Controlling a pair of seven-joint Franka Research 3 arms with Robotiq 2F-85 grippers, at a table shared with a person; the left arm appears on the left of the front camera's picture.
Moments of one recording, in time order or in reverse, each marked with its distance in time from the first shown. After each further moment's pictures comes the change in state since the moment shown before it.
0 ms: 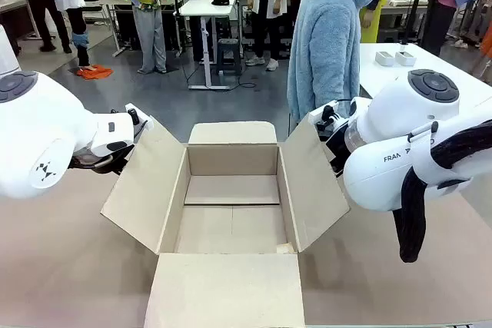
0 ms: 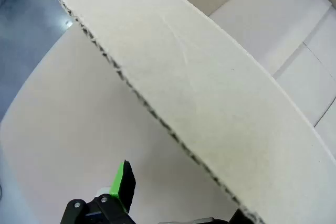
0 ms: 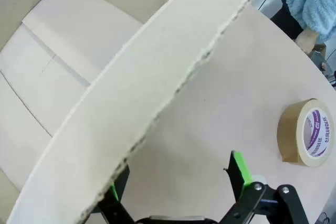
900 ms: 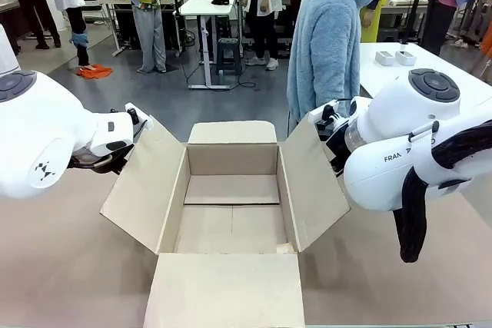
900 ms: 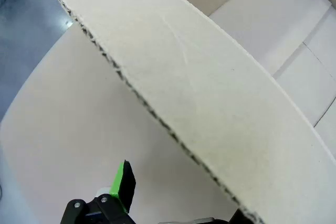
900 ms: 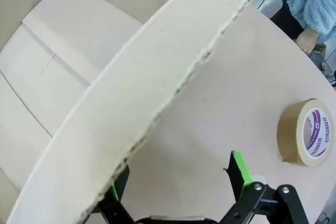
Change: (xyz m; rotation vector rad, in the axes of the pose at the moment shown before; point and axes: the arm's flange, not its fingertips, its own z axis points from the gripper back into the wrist) left arm 0.000 0.000 0.000 0.000 0.000 0.000; right arm 0.000 0.000 0.000 0.000 0.000 0.000
